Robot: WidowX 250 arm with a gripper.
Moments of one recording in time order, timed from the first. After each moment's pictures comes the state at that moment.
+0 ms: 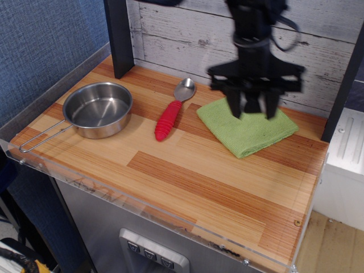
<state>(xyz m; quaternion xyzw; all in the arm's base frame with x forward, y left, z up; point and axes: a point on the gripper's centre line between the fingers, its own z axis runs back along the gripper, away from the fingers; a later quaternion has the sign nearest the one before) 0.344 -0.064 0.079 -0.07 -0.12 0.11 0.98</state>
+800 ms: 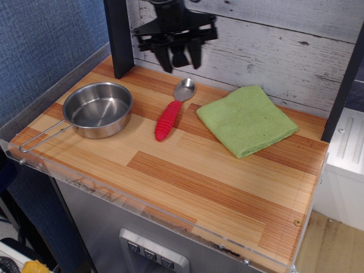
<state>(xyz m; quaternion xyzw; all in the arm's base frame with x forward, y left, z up) 0.375 0.055 0.092 -0.06 -0.16 0.23 0.96</state>
